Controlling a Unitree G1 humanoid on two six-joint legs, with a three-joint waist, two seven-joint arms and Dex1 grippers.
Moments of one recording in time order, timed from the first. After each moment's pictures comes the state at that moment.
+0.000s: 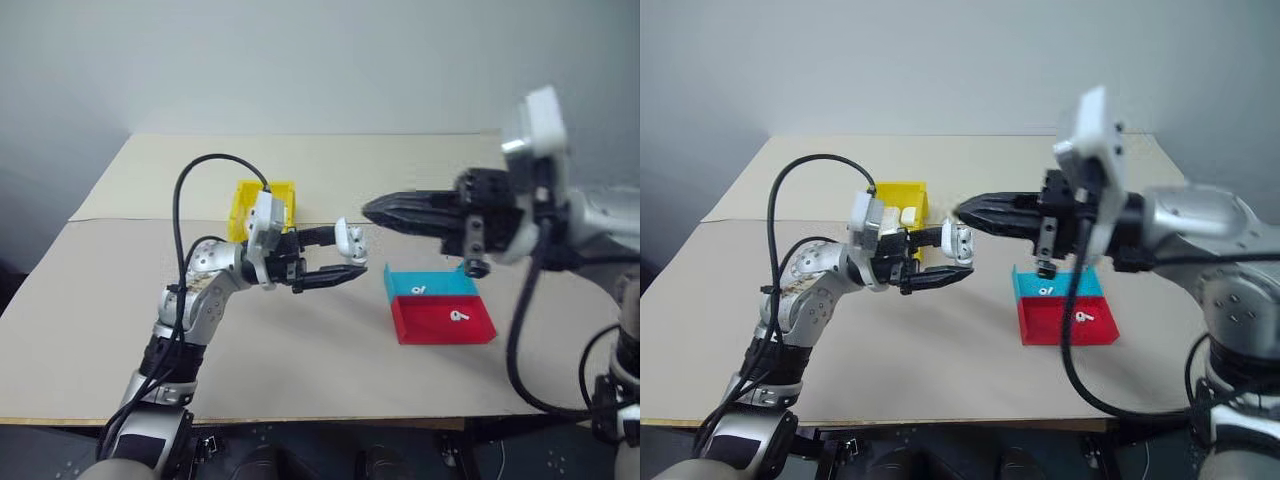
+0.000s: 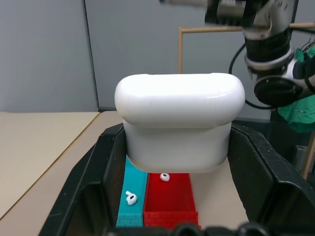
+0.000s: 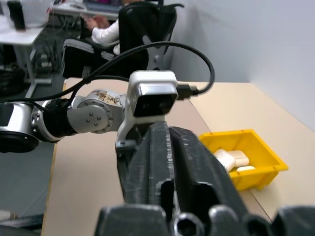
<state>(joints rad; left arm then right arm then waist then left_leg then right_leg) -0.66 0.36 -0.09 -0.02 -0.57 0.32 -1.17 -0.88 -0.82 -0.07 -0.53 1.02 0.94 0.72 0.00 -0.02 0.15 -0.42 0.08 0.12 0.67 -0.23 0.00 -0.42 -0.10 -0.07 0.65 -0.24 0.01</state>
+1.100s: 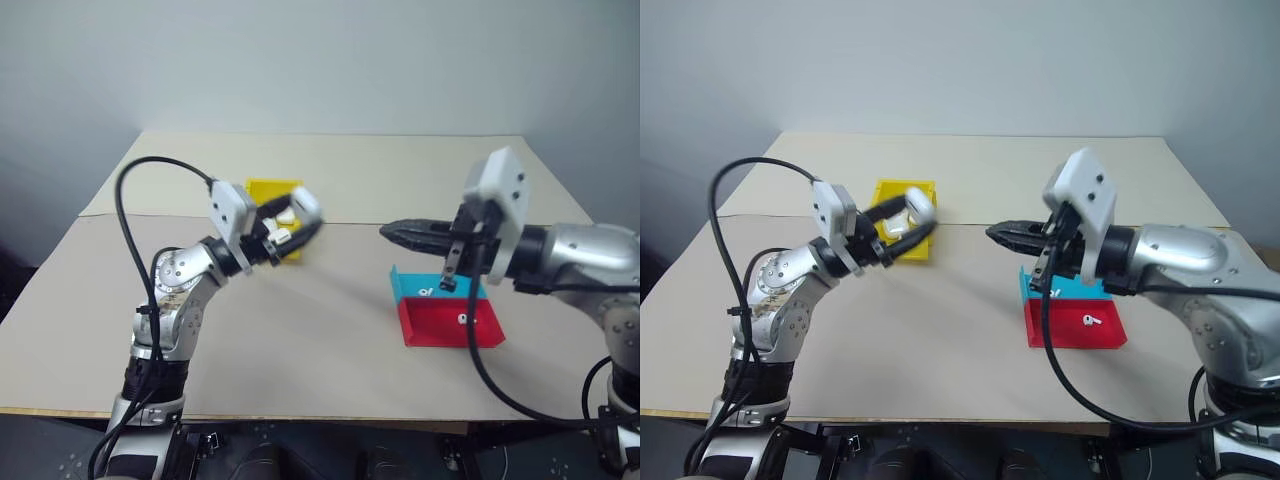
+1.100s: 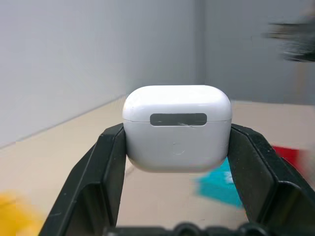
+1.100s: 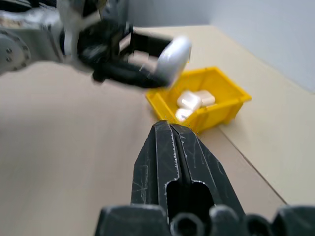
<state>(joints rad) -0.59 0.34 0.09 -0.10 -0.31 0.33 -0.55 -0.61 -0.81 -0.12 -0.65 0.82 1.01 0.57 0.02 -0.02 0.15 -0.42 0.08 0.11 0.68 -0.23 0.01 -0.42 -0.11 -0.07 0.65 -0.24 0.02</state>
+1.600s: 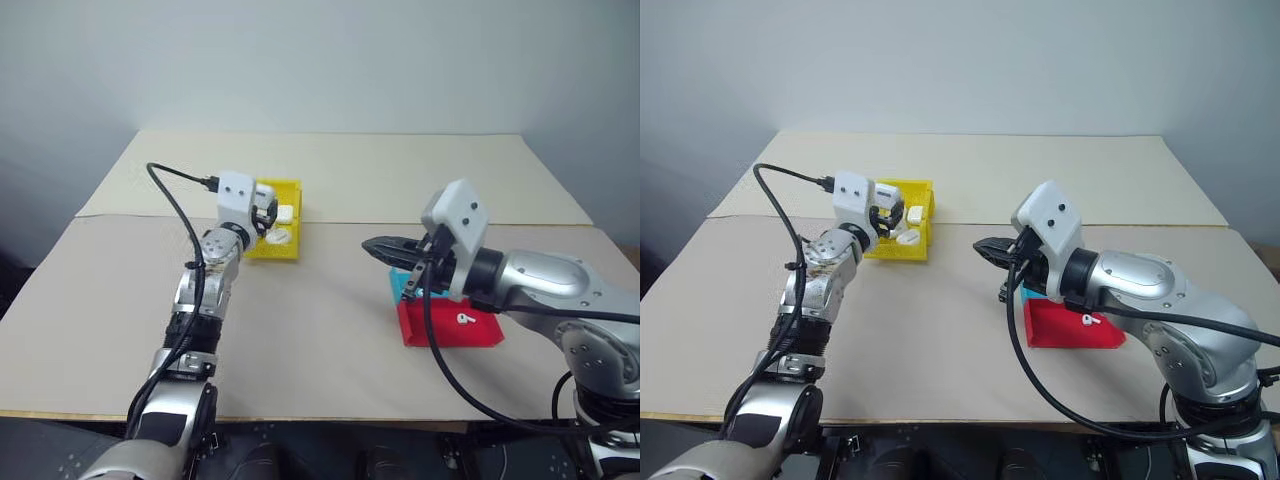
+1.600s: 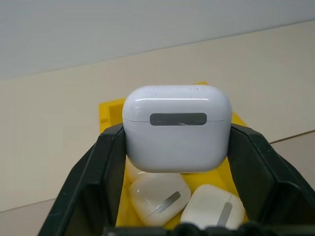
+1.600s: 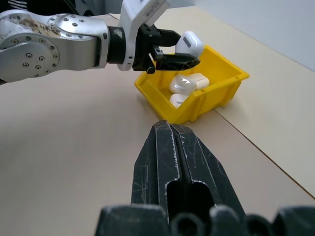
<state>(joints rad) -0.79 0.26 0.05 0.37 -0.07 0.34 -0.18 -0.58 -0.72 -0.05 -0.69 0.79 1.03 0.42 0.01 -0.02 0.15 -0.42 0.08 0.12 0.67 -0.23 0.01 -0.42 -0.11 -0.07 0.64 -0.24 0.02</state>
